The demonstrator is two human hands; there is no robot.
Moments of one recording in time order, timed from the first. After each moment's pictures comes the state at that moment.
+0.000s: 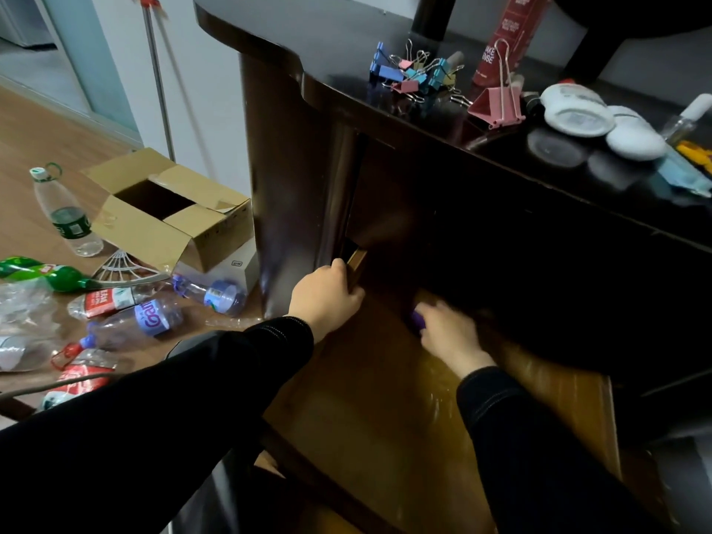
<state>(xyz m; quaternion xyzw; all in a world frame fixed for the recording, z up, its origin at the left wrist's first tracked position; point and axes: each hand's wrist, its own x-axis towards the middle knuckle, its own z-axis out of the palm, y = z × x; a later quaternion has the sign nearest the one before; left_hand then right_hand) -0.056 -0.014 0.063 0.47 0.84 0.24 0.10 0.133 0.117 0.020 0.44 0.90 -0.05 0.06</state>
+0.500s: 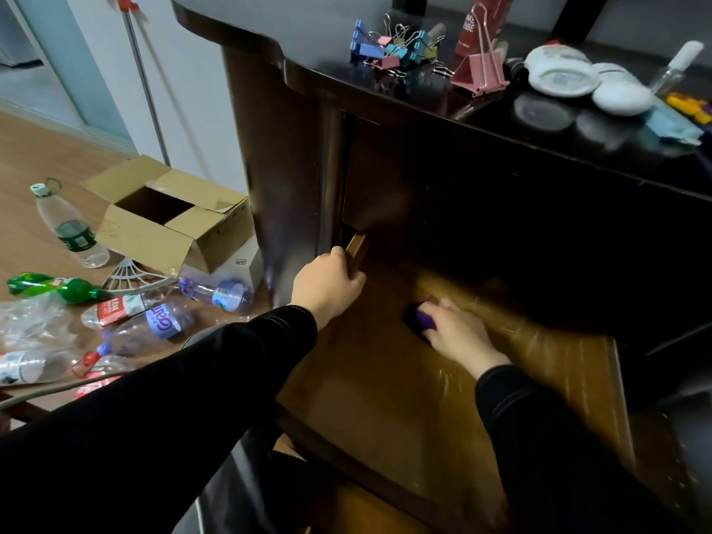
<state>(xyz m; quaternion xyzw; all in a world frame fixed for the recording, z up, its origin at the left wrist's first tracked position) -0.054 -0.018 0.064 0.47 0.84 0.24 0.09 0.161 0.095 0.004 0.42 0.90 -0.06 0.04</state>
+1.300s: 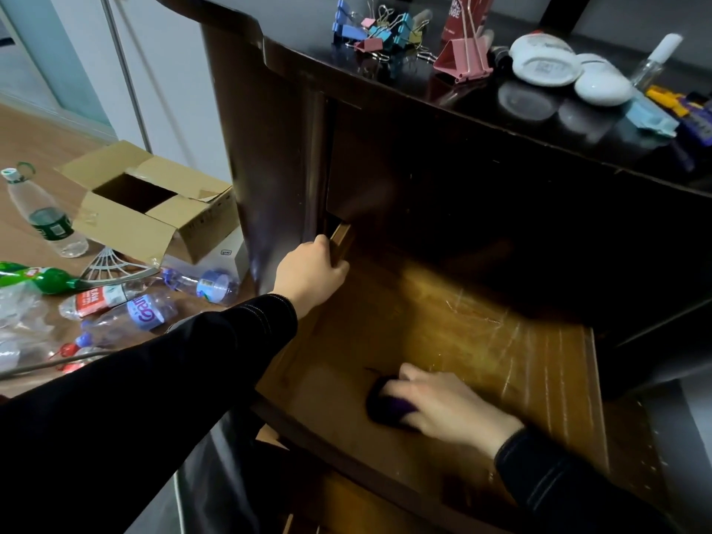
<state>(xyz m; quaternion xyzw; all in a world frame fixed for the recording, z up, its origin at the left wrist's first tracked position) -0.059 -0.014 0.056 0.47 0.84 0.25 0.07 0.219 0.015 -0.003 0.19 0.96 -0.14 0.15</state>
